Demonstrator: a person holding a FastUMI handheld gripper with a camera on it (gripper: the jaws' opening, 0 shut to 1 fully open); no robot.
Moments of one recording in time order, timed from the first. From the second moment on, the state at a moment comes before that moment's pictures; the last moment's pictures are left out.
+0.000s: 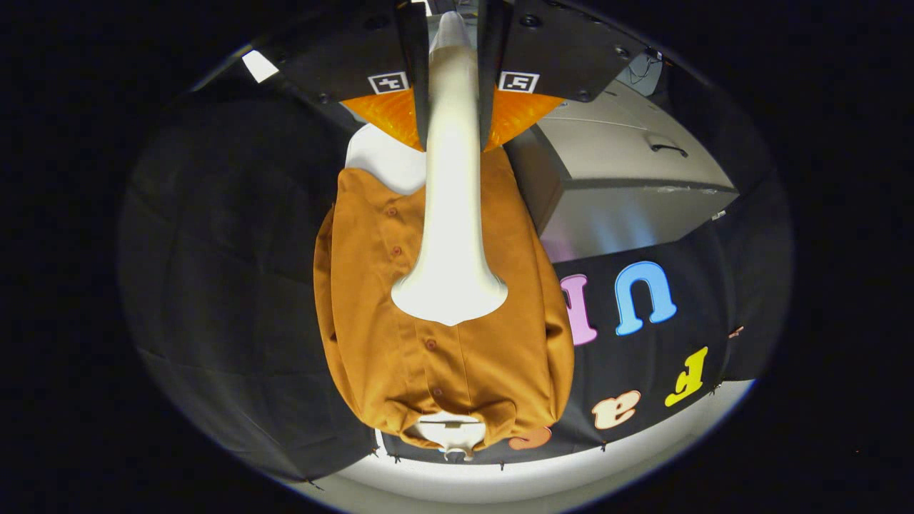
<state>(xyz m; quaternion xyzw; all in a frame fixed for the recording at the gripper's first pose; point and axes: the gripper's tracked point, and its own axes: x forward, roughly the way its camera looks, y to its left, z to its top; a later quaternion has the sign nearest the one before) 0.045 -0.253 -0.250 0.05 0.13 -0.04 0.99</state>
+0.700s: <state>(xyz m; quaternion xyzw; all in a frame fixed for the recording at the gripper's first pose) 0.065 -0.302 -0.052 0.04 -0.06 -0.04 1.00</state>
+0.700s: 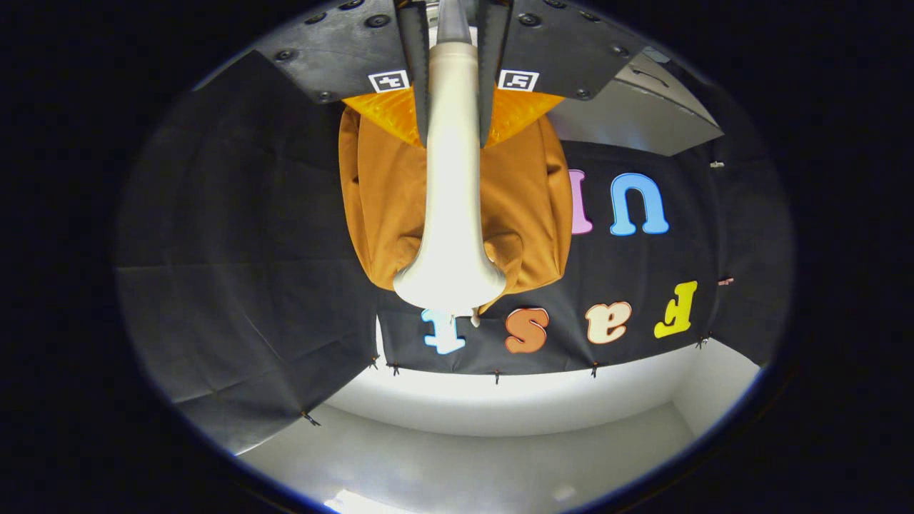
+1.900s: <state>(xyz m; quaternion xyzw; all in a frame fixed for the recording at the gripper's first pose) 0.181 -0.367 -0.205 0.08 0.08 -0.07 0.99</state>
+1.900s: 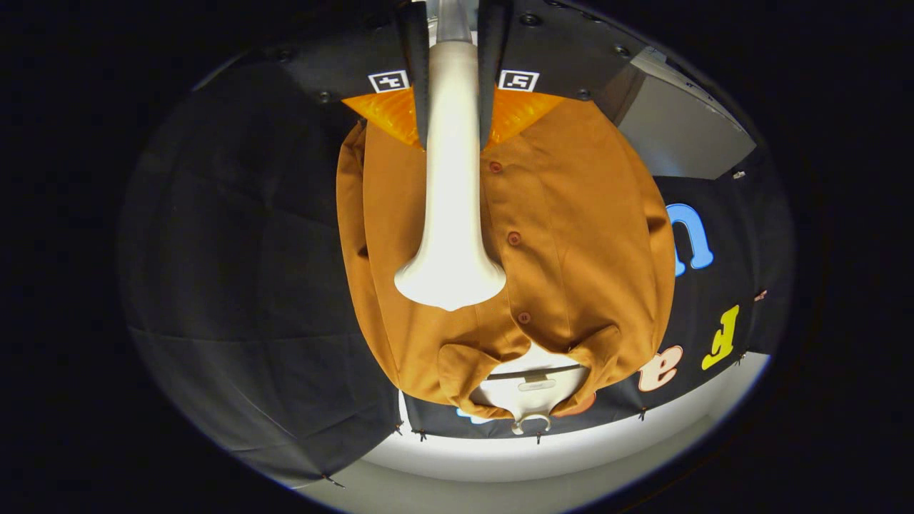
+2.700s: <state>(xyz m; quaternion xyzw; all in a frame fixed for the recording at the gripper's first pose) 0.117 -0.359 -0.380 0.08 0.24 -0.09 0.96</state>
